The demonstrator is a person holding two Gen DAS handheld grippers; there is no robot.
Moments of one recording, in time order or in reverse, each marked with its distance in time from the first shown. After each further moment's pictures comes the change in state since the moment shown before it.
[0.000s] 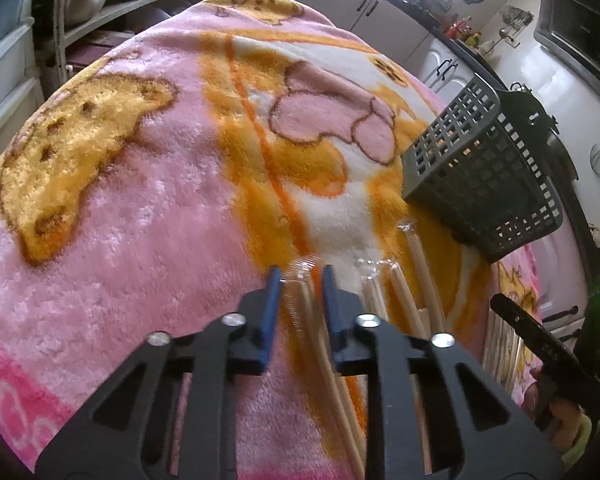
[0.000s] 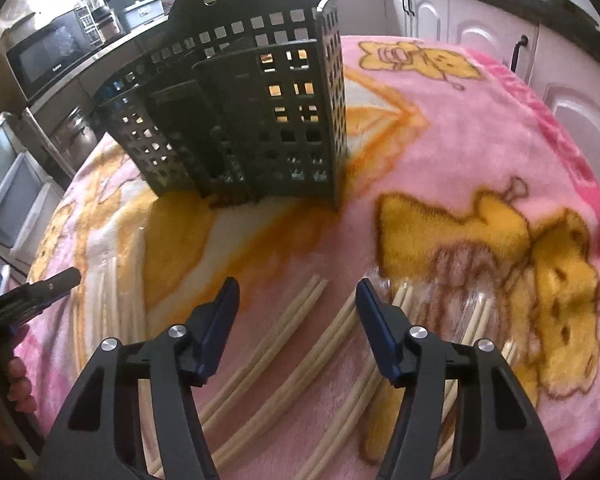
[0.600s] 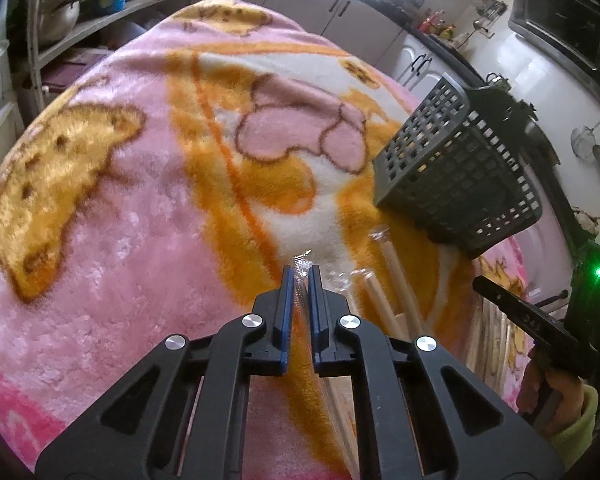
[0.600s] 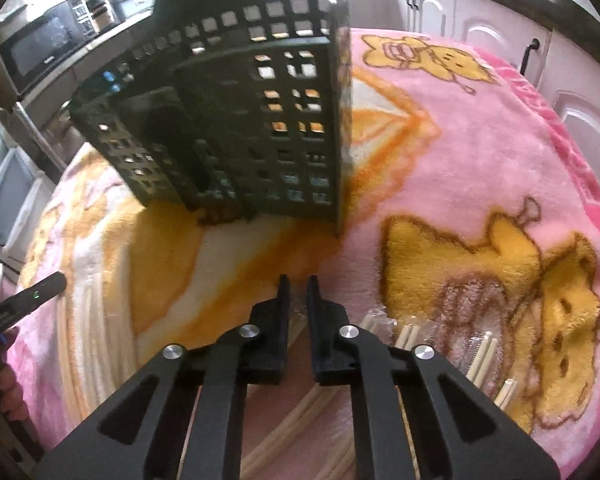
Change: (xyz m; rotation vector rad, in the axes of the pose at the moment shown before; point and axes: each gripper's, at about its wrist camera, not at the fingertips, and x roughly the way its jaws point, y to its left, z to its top) left arm -0.010 -0.014 0.010 0.079 -0.023 -0.061; right arm 0.006 0.001 0.020 -0.028 0.026 0.025
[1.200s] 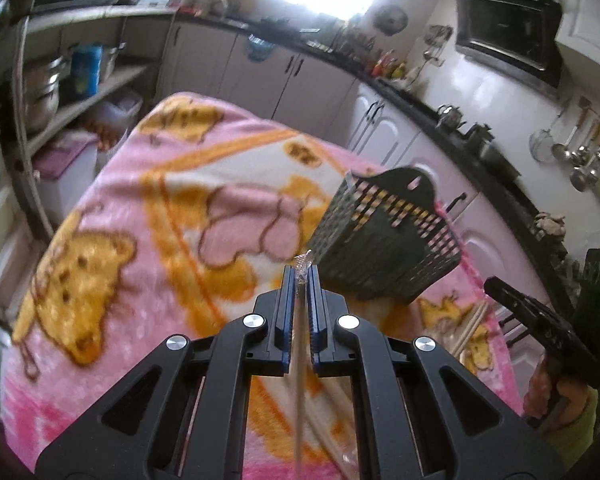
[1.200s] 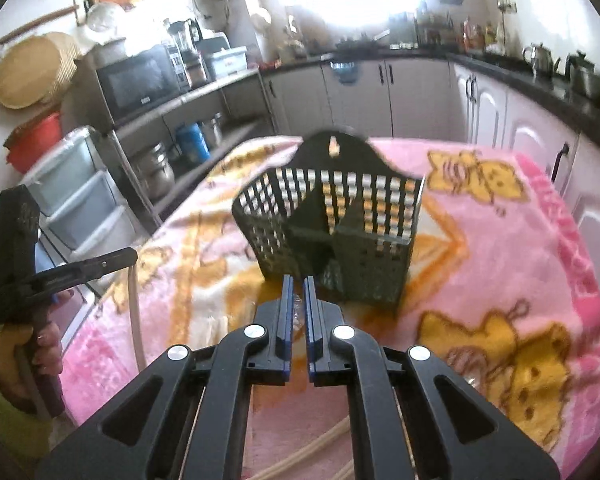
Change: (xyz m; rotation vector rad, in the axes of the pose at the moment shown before) left arm -0.085 -0.059 0.035 0.149 -0.213 -0.052; right arm -0.125 0.027 0.018 -0.144 -0.302 0.177
